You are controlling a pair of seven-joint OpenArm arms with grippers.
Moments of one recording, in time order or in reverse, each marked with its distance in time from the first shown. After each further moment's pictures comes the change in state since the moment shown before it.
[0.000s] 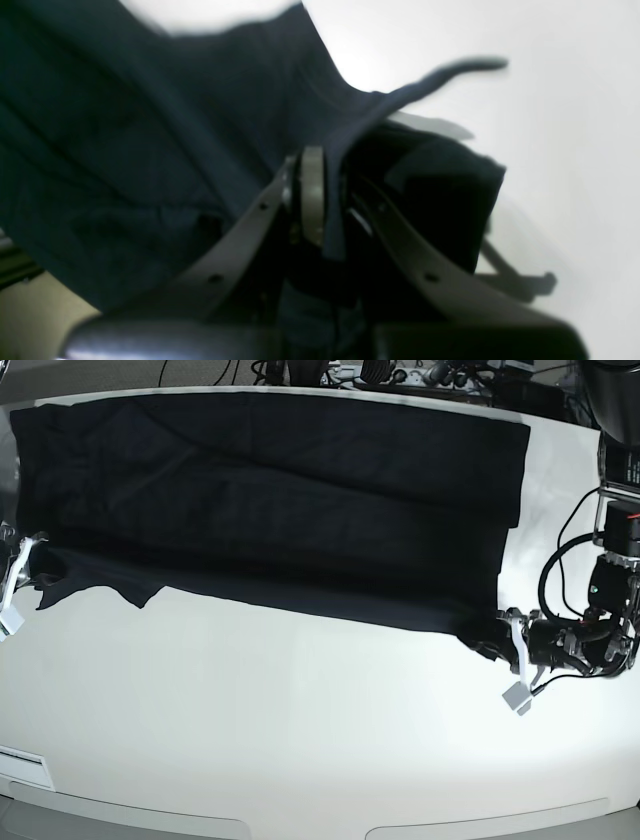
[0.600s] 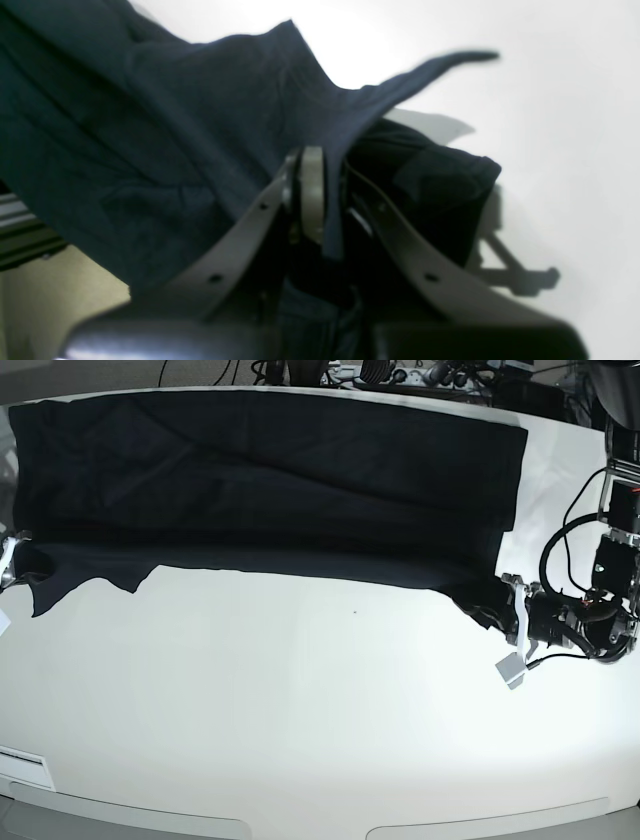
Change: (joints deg) left arm 4.9 -3.0 0.0 10.0 -8.9 0.0 8.5; right arm -0.2 4.3 0.1 0.0 6.8 0.0 -4.2
